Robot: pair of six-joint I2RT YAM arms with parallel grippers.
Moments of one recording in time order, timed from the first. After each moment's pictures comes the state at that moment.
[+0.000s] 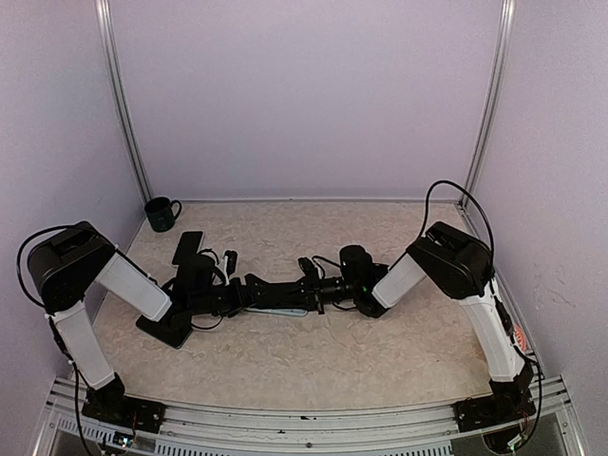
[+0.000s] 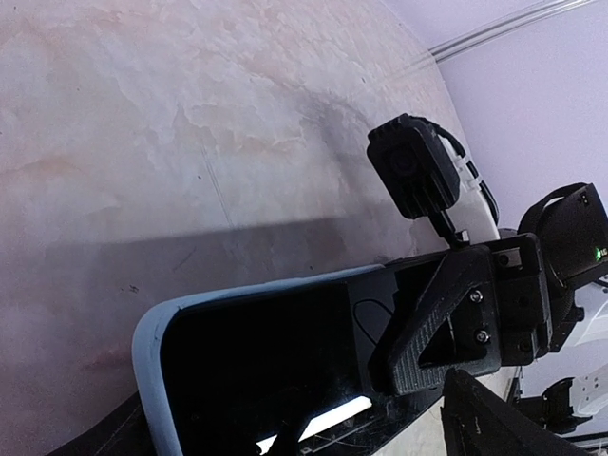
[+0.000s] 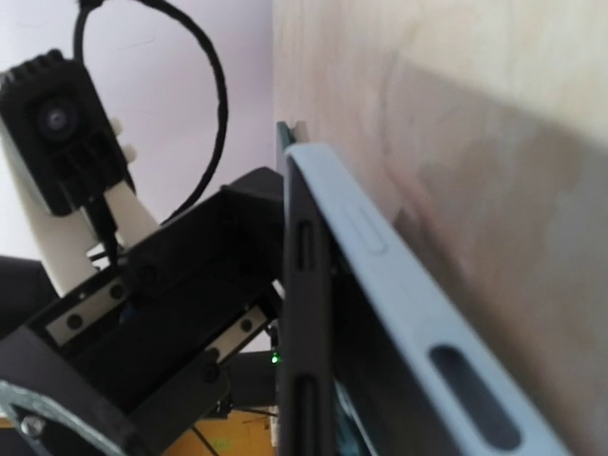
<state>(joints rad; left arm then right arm) -0.63 1.78 0.55 0.76 0.26 -0.83 0.75 2.40 1.22 1.00 -0.88 1.39</state>
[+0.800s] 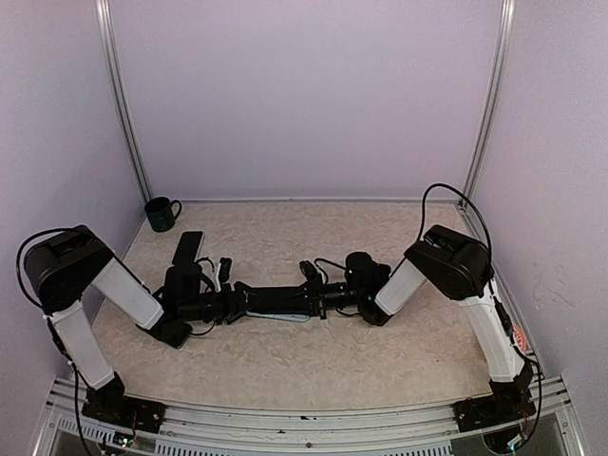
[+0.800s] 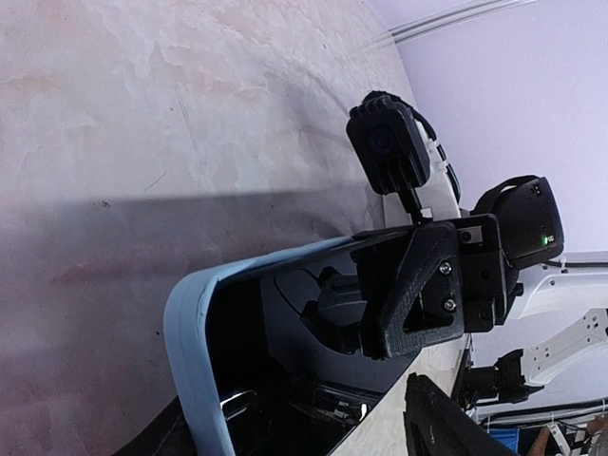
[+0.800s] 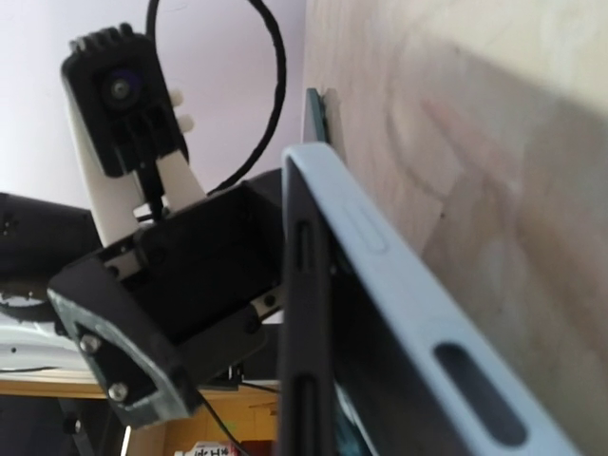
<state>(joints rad) -0.59 1.76 0.44 0.90 0.42 -0.91 0.76 2.41 1.14 1.17 -0.90 1.42</state>
